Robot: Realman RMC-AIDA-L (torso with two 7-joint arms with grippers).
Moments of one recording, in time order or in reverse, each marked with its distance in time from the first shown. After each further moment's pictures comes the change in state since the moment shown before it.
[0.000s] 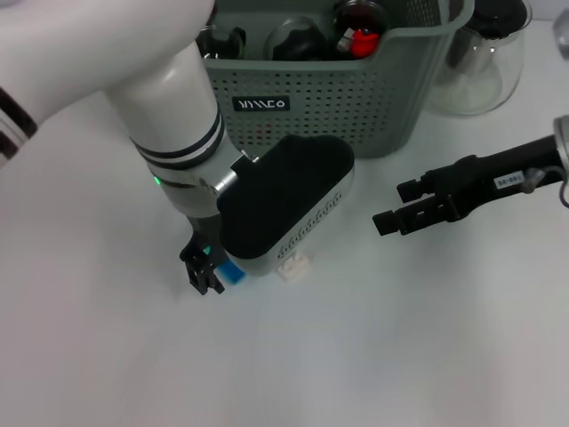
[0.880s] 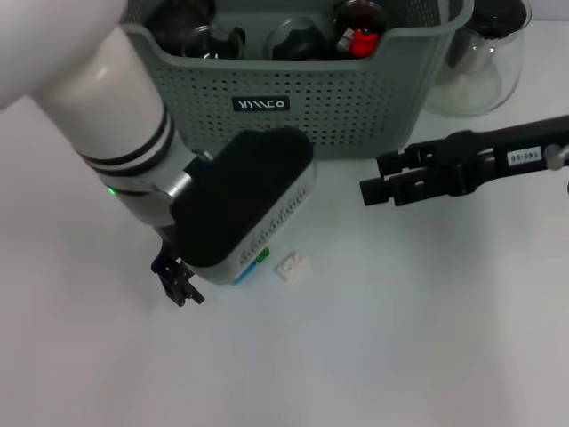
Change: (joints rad) left arm 0.131 0.007 -0.043 0.215 0.009 0.118 -0.012; right arm -0.050 -0.013 0.031 -0.021 0.236 -0.125 0.008
